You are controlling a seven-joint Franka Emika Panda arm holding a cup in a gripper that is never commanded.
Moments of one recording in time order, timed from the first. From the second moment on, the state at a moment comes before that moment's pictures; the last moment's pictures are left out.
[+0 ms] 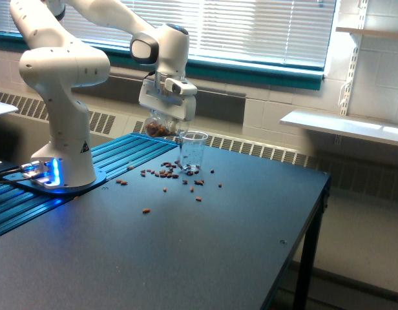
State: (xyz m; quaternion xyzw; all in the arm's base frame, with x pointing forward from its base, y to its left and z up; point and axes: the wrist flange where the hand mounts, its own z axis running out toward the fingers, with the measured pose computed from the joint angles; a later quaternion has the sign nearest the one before) arm 0.230 0.169 0.282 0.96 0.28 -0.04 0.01
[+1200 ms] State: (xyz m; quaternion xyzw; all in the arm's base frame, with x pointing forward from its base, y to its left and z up) arm 0.258 0.213 0.277 0.95 0.30 -0.05 0.02
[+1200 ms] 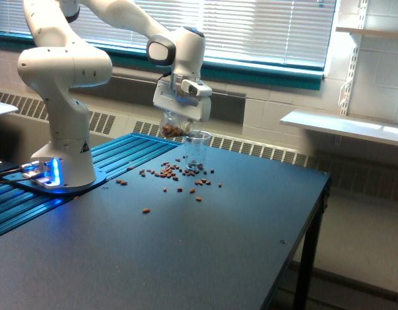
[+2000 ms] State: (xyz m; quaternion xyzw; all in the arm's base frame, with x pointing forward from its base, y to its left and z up) arm 0.265 0.223 0.290 0.95 0.30 -0.04 0.03
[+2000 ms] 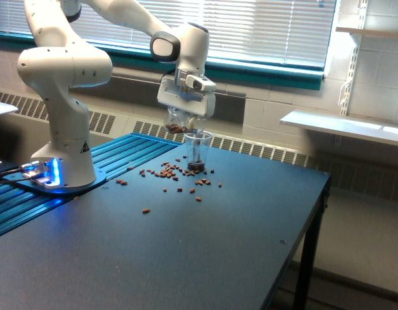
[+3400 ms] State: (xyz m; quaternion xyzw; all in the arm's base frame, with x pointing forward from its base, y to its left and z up) arm 0.267 0.259 0.296 0.95 0.31 -0.05 0.05
